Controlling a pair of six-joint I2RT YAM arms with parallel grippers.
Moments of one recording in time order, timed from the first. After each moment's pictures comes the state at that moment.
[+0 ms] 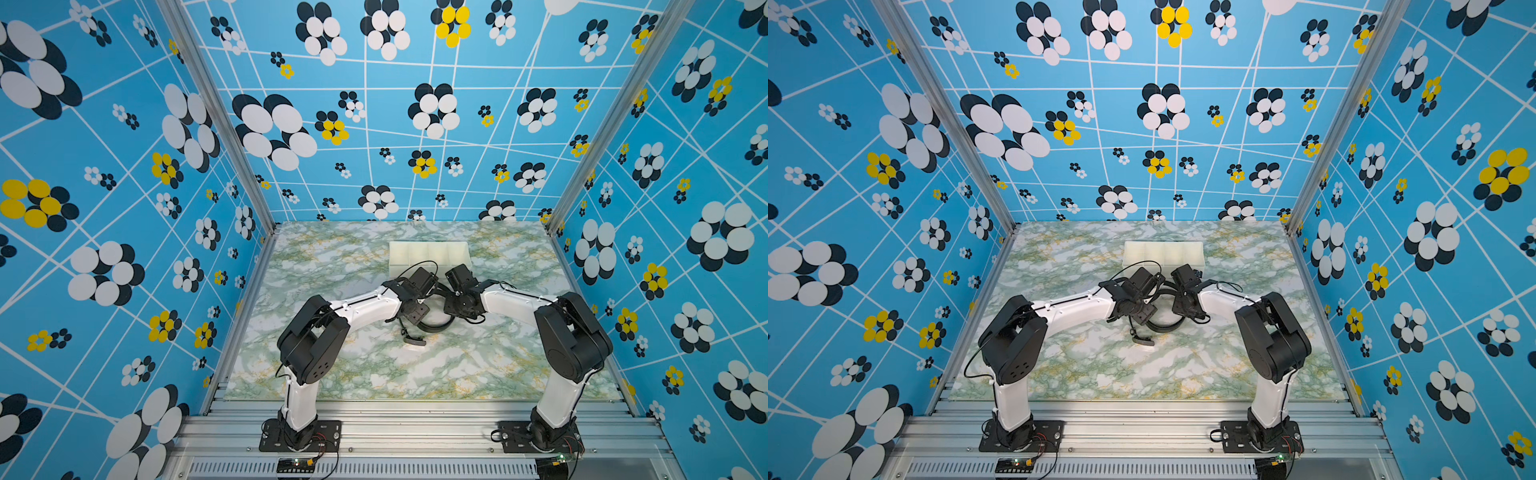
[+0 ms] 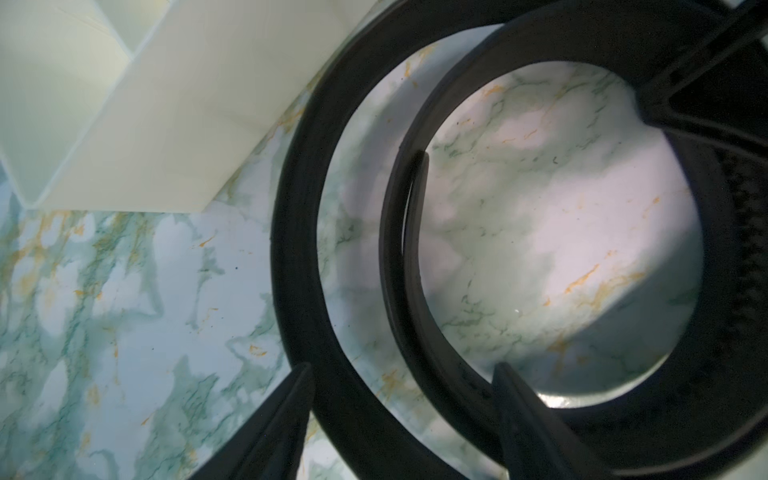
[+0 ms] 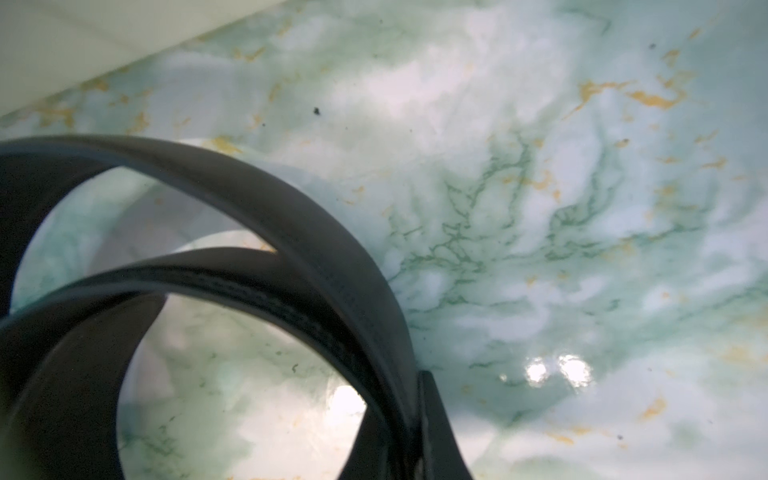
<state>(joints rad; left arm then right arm) -0.78 1.91 1.33 -0.48 -0.23 0.06 0.50 1.84 1.10 -0.44 0.12 0.70</state>
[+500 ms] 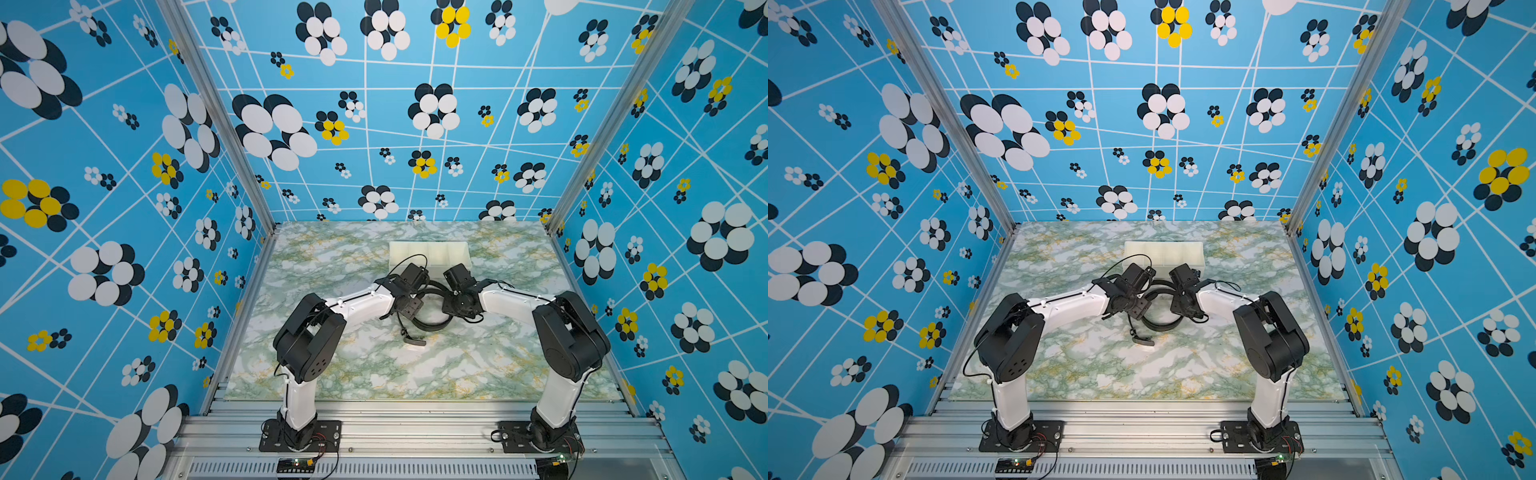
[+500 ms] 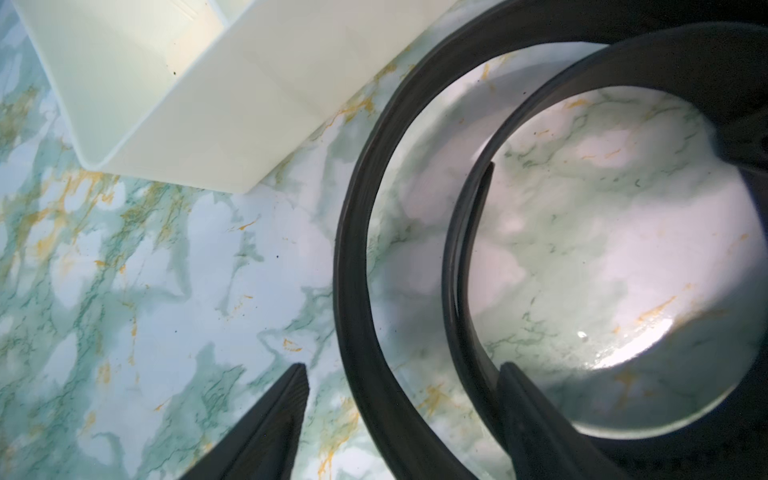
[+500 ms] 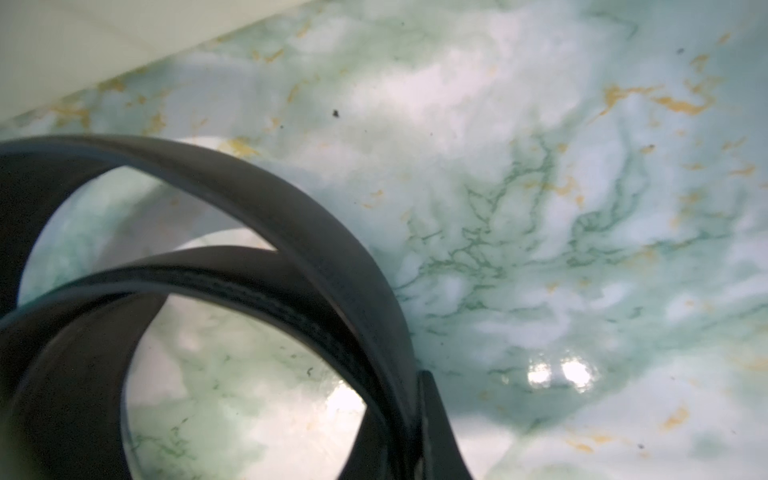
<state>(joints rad) -0.71 1.91 1.30 -0.45 -0.22 0.02 0.51 1.85 1.11 -0.44 0.11 0.70</state>
